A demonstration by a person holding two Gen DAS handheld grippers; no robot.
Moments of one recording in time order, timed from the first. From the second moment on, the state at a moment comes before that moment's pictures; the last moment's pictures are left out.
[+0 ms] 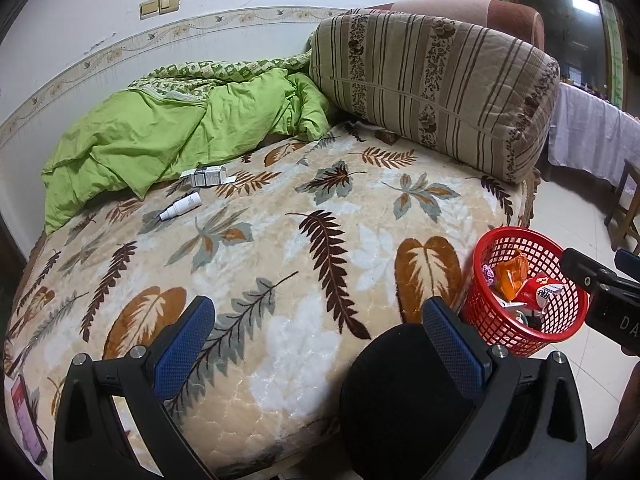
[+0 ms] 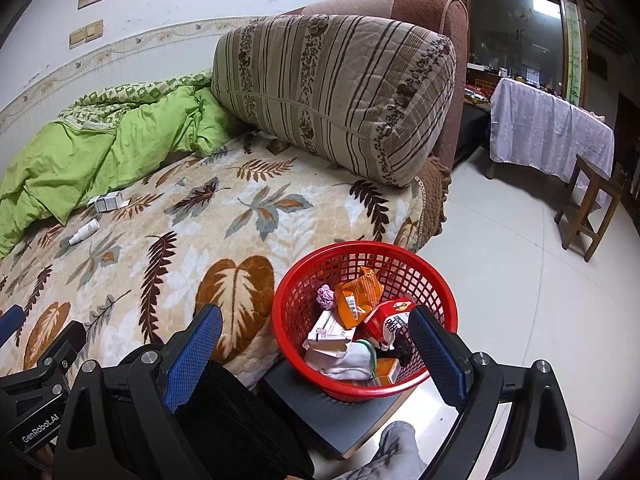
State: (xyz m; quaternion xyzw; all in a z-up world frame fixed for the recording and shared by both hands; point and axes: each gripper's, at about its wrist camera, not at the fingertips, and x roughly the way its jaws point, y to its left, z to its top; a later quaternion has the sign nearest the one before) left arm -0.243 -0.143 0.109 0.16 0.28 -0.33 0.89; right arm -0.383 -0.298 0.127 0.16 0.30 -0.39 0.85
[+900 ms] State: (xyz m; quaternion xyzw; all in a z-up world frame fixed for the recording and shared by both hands) left arm -0.246 -0.145 0.105 0.16 0.28 -0.33 0.88; right arm -0.383 -0.299 0.125 0.16 0.31 -0.39 0.85
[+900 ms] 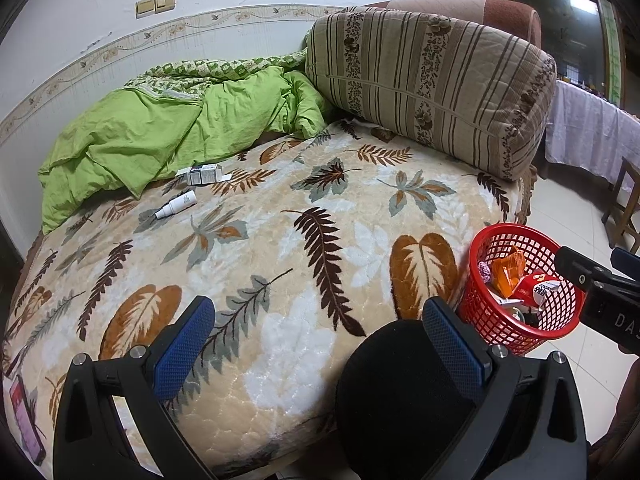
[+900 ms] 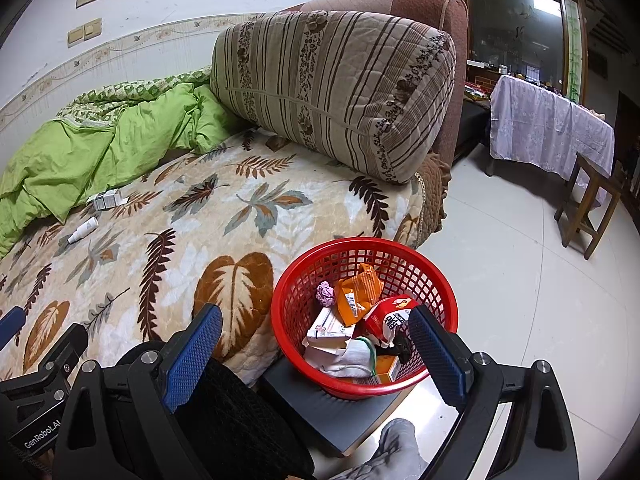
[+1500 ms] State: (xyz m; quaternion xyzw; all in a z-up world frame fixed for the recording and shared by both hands) left arm -0.247 -0.146 0.104 0.16 0.28 -0.33 0.88; right arm -0.383 -0.300 0.123 0.17 0.31 -0.39 0.85
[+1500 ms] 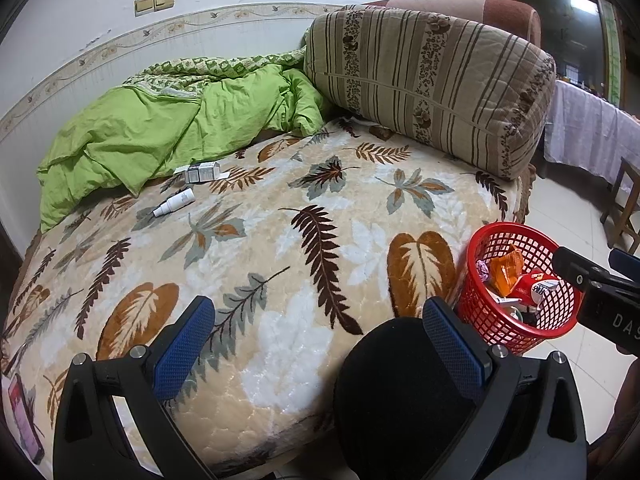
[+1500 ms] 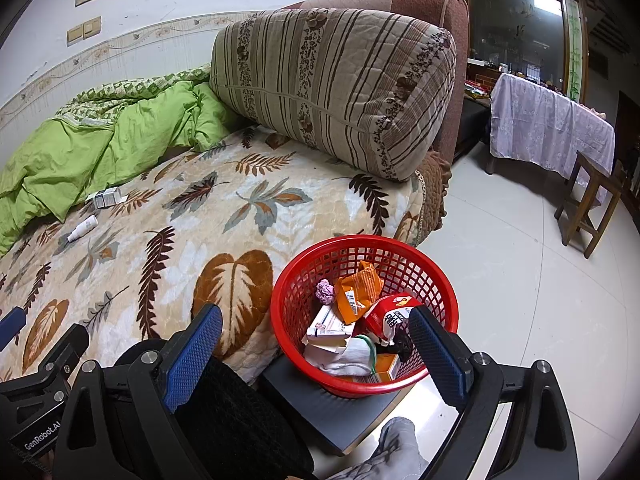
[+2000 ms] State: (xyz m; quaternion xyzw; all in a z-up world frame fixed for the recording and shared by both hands) left arm -0.246 -0.146 0.105 0.16 0.29 -0.33 0.88; right arm -0.383 -0.301 0.123 0.17 0.31 -0.39 0.85
